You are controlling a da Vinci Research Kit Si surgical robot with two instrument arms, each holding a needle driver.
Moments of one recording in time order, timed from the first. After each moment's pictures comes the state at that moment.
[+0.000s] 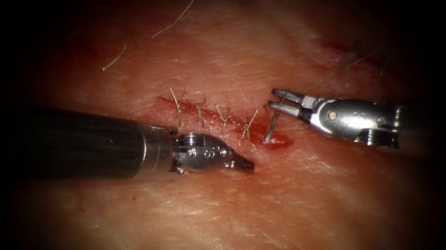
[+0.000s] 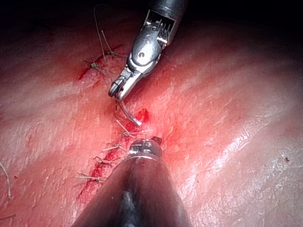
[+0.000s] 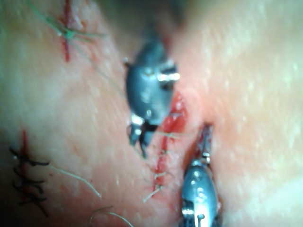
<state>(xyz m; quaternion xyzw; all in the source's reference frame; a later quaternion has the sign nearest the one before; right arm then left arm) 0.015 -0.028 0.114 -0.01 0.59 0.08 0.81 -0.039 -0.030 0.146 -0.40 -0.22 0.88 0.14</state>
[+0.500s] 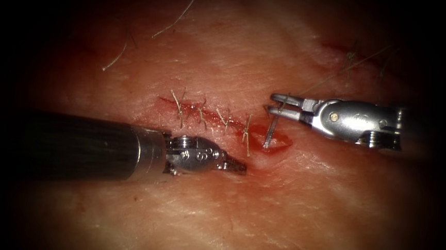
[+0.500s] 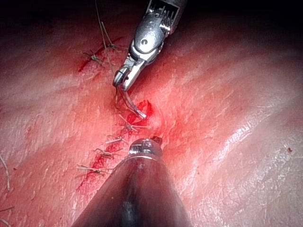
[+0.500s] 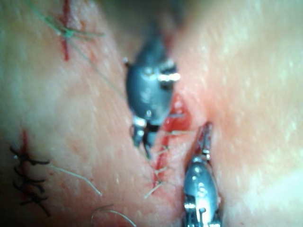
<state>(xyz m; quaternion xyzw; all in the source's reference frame) 0.015 -0.027 0.113 0.02 0.60 0.09 0.79 -0.038 -0.030 0.148 -0.39 -0.23 0.88 0.14</state>
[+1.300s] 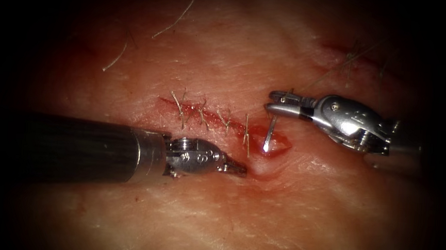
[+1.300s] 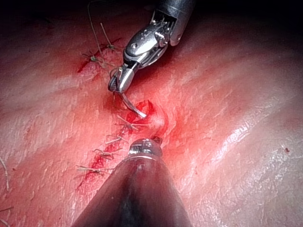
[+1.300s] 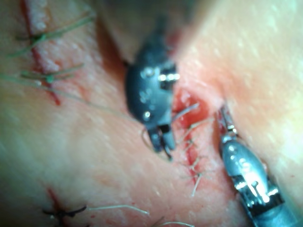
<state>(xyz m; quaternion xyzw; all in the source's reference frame) 0.015 -0.026 0.115 0.13 0.60 0.22 0.76 -0.038 -0.030 0.148 -0.40 -0.23 0.88 0.14</state>
